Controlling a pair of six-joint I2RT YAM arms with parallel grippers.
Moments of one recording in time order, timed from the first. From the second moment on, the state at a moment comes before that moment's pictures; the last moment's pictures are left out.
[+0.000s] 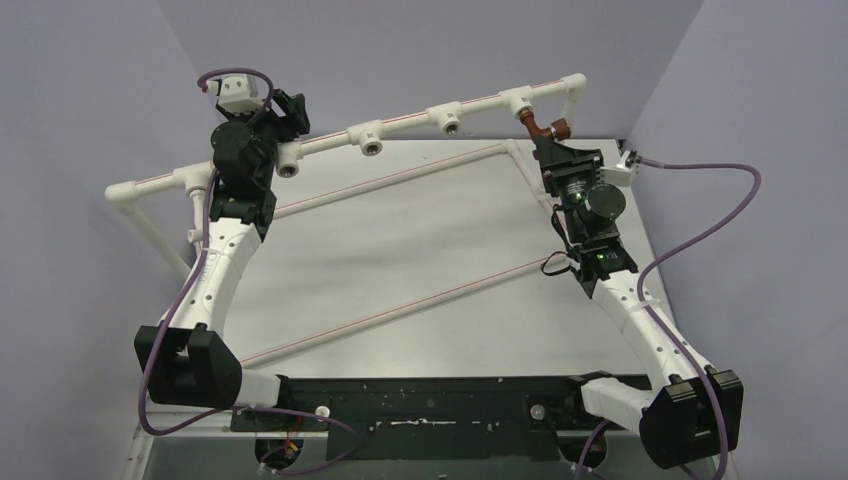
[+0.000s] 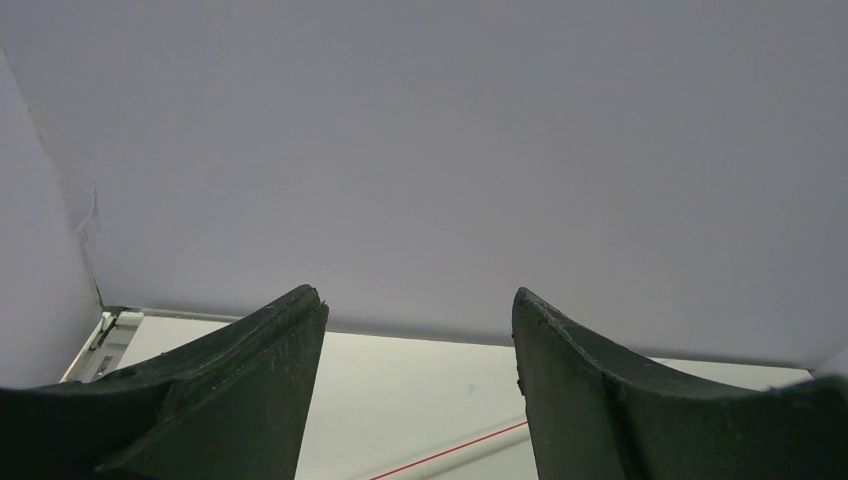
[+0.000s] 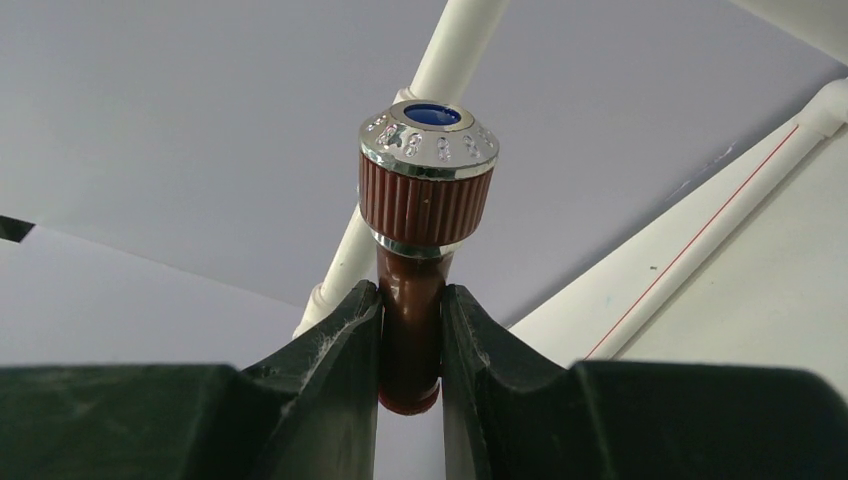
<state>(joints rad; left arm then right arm) -0.10 1.40 1.27 0.29 -0.07 -0.26 0.22 1.12 0.87 0.41 0.14 1.13</state>
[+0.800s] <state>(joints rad) -0.10 1.40 1.27 0.29 -0.07 -0.26 0.22 1.12 0.94 0.18 0.17 1.65</state>
